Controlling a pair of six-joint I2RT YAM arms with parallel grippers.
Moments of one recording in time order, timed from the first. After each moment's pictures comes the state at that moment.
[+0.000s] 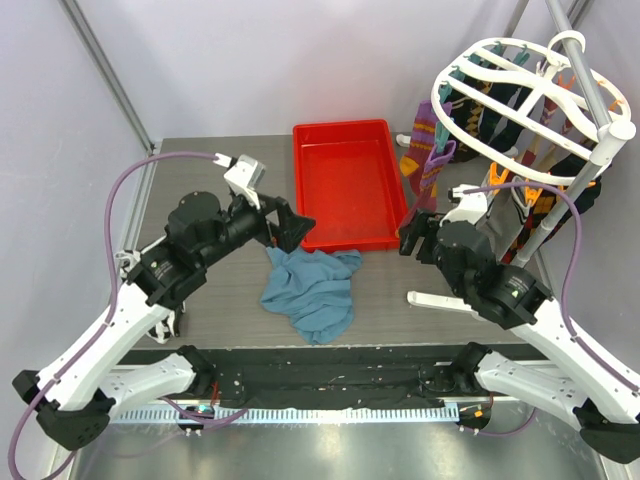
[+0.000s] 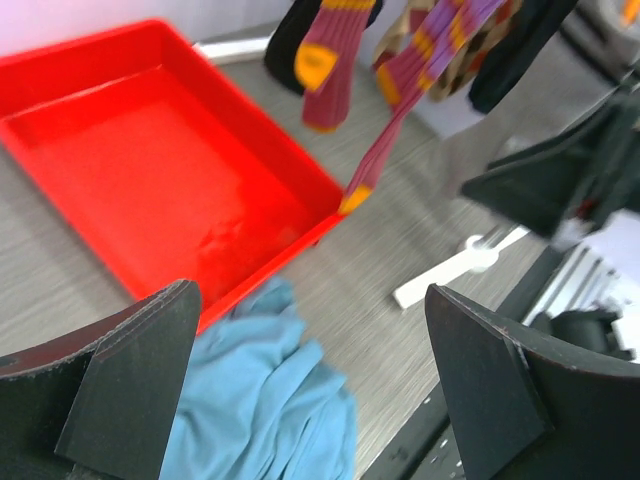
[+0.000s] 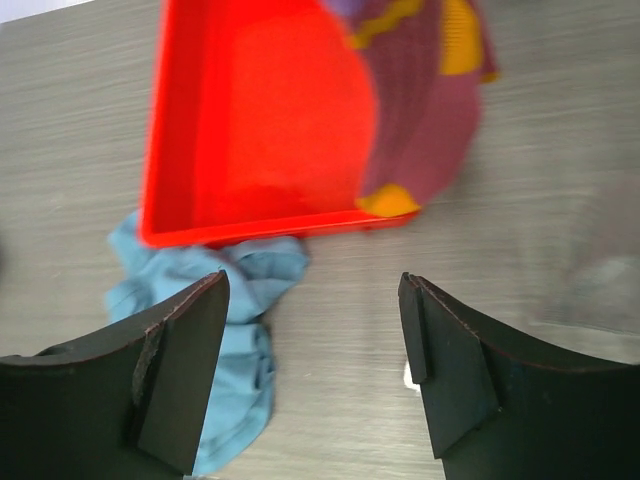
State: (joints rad) left arm -0.72 0.95 1.16 -0.36 0.07 -0.27; right arm 0.77 0.80 1.00 -0.64 0.57 0.55
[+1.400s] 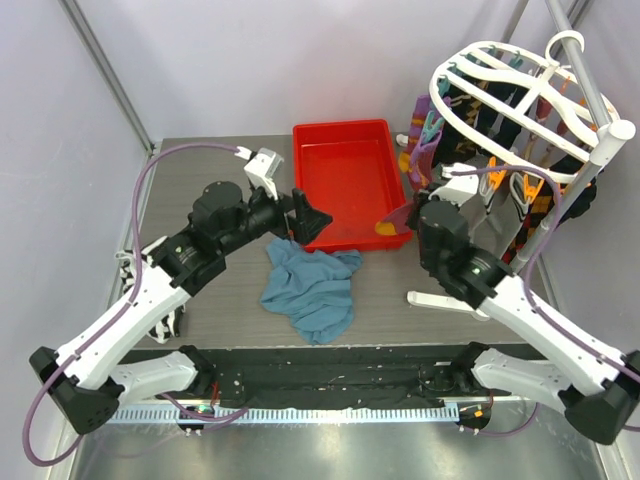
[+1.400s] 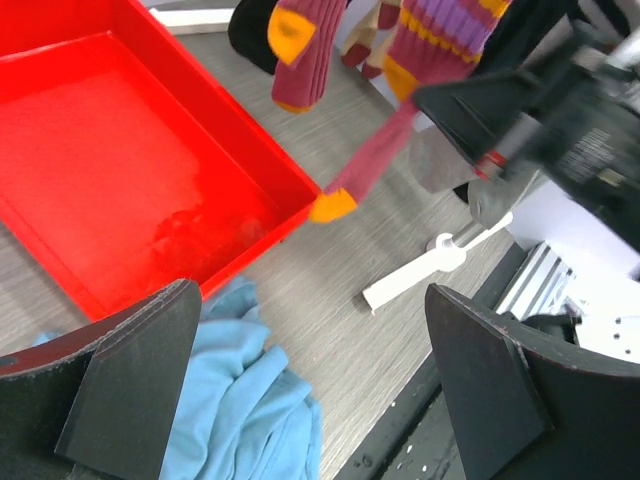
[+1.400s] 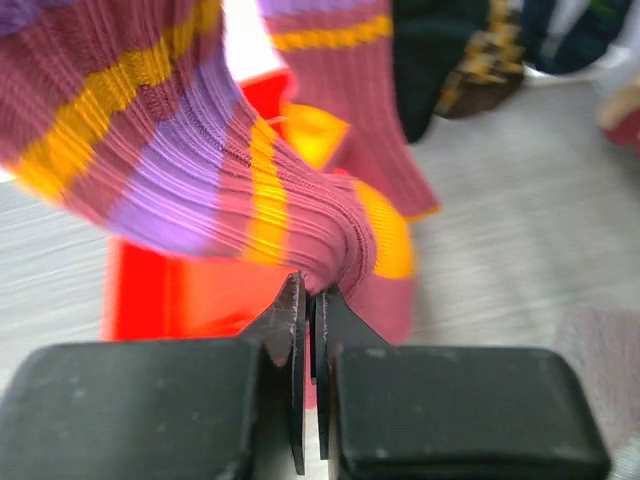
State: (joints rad) left arm -0.72 1.05 1.14 -0.25 0.13 -0.37; right arm 0.72 1.01 0.95 -0.18 0.87 0.40
